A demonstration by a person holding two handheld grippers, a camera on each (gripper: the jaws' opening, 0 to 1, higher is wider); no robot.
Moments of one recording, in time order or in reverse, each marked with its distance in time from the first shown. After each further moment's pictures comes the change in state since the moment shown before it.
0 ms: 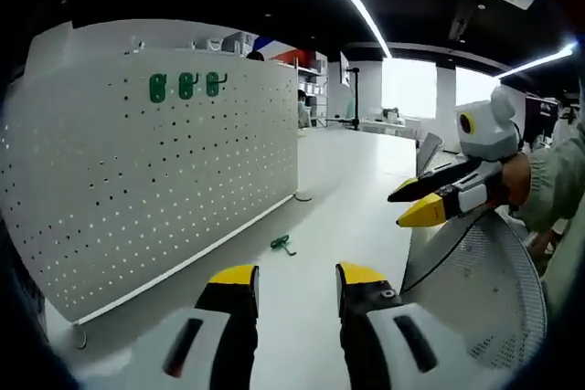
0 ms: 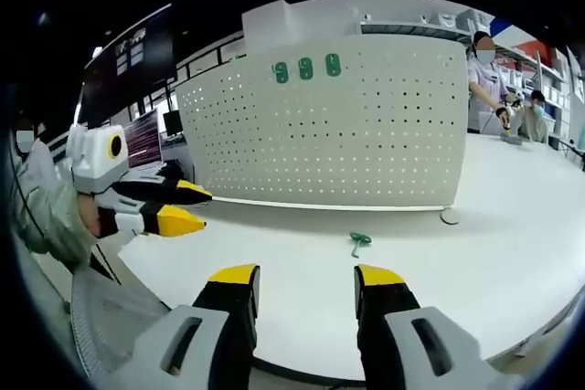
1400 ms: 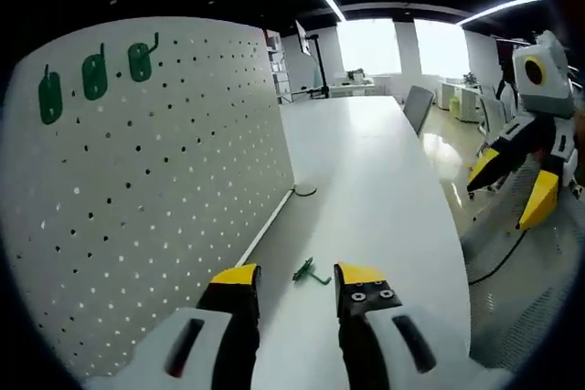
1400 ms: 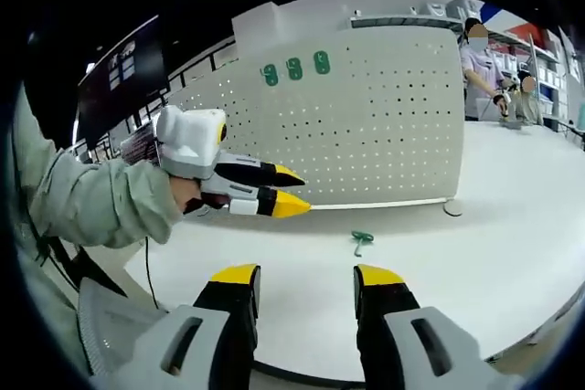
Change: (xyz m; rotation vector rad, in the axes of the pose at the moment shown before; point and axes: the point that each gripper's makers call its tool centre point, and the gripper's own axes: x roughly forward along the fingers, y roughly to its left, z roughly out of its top) left arm 0.140 0.034 0.010 0.243 0.120 -0.121; right arm 0.008 -0.006 0.002 0.070 0.004 0.012
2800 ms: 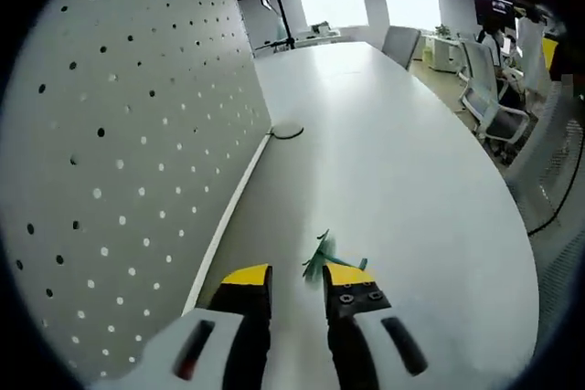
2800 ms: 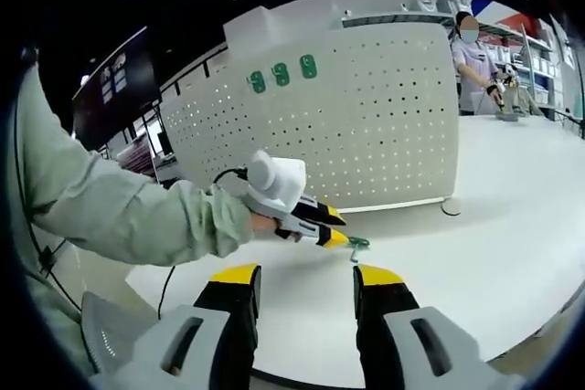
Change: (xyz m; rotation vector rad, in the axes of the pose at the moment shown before) left arm 0.107 0.003 -0.065 0.118 0.202 -0.126; right arm 0.003 -0.014 0.010 0.048 -0.017 -0.005
